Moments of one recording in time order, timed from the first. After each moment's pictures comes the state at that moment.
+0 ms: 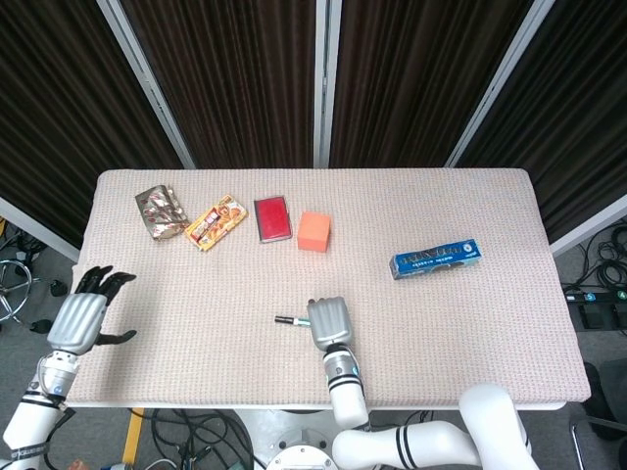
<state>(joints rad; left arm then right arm) -0.27 -1.23 -0.04 -1.54 1.44 1.26 -0.06 0.92 -2.13 0.28 -1.49 -0.55 1.42 -1.29</state>
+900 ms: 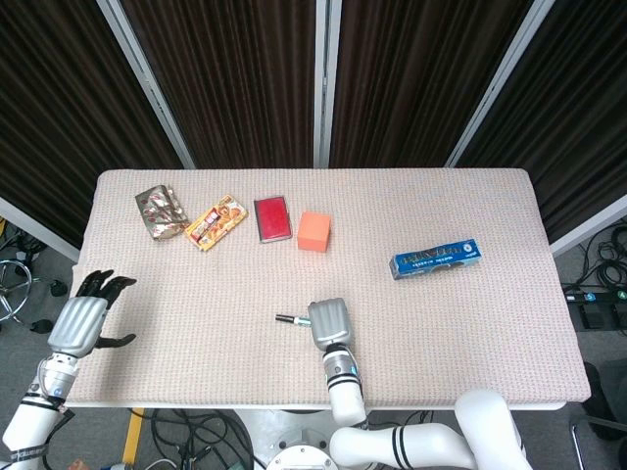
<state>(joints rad) -0.27 -1.24 -0.03 -1.51 1.45 1.25 -0.07 0.90 -2.17 0.29 -1.40 -0.55 1.37 -1.30</state>
